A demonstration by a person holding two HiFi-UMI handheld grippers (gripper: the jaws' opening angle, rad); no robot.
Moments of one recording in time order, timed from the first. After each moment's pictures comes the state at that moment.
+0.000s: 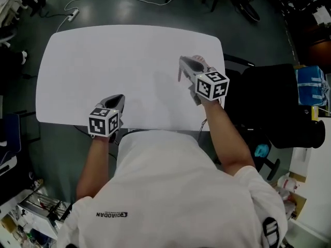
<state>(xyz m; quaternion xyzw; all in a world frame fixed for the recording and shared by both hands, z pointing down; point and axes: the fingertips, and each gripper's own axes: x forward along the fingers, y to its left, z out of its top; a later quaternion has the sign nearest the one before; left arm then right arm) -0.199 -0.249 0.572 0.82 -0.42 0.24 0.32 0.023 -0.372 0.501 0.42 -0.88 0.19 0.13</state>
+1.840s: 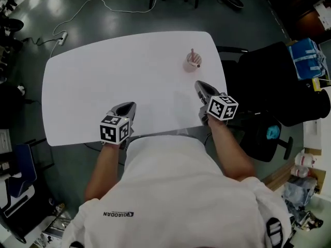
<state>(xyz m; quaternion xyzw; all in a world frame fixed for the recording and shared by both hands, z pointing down) -0.194 -0.246 0.562 0.87 -0.32 0.25 0.29 0.073 -0.273 0.549 0.56 -0.77 0.30 0.02</state>
